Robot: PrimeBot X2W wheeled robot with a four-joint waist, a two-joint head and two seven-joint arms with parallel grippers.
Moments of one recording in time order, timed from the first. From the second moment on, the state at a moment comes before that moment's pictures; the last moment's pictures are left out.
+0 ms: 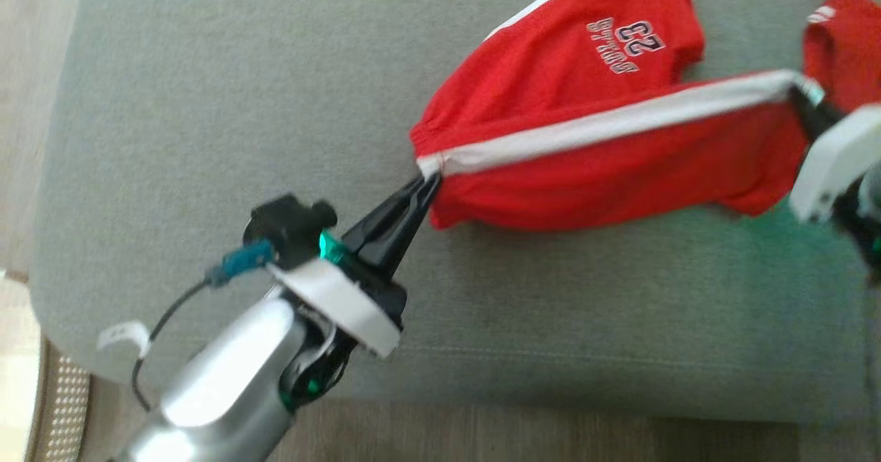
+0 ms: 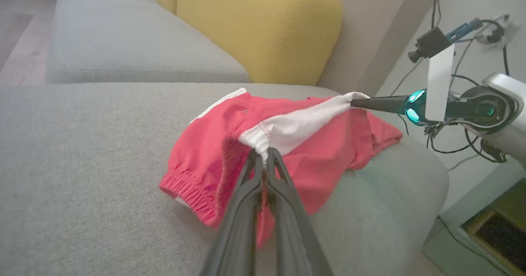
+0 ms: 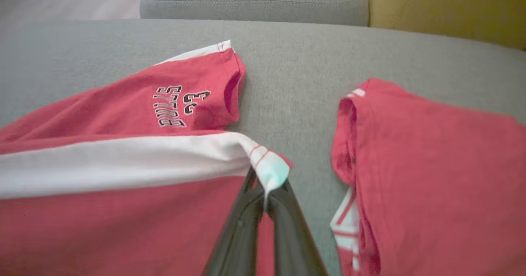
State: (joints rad) left arm -0.47 0.30 -0.80 0.17 -0.65 -0.13 -0.26; right arm -0.46 -0.25 -0.15 0.15 0.26 0.13 0.53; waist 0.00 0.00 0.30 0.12
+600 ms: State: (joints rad) left arm -0.82 0.20 -0.91 0.45 -1.01 -0.13 -0.26; right arm -1.02 -0.37 0.07 0.52 0.17 0.13 0.63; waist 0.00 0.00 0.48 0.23
